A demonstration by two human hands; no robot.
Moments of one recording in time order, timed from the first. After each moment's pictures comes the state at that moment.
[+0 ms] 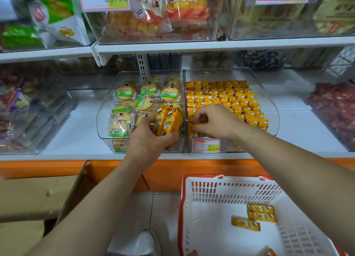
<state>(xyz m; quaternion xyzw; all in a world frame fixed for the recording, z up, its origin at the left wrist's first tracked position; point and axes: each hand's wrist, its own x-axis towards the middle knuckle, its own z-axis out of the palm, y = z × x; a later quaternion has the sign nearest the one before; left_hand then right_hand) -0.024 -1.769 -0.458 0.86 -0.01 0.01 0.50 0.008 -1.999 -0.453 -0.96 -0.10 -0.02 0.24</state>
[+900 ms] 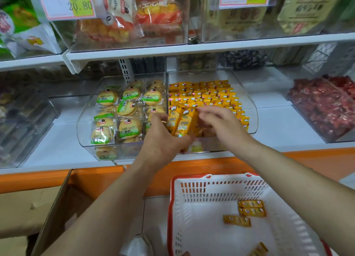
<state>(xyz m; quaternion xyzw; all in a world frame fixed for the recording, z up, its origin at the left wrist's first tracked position) -0.044 -1.836 -0.438 0.82 -0.09 -0.06 0.56 -0.059 -2.018 -0.437 -0.79 -0.01 -0.08 0.61</state>
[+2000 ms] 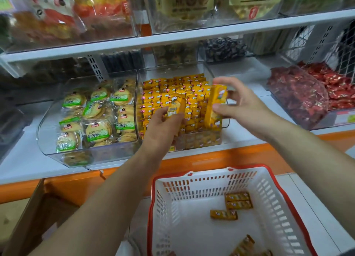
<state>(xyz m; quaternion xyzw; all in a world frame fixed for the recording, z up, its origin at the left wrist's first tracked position) -0.043 -1.918 -0.448 0.74 -0.03 -0.13 0.66 -0.084 -2.133 -0.425 -0.77 0.00 -0.09 0.64</state>
